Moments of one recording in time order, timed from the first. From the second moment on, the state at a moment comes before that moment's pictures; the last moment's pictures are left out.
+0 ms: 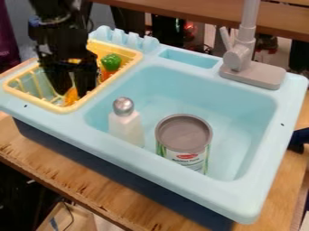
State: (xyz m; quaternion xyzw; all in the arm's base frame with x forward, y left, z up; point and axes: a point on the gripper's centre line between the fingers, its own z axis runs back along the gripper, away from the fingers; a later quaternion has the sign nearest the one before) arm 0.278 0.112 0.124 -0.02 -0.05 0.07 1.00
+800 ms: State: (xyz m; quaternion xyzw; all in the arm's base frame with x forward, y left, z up) arm 0.277 0.078 0.236 0.03 -0.08 0.05 0.99
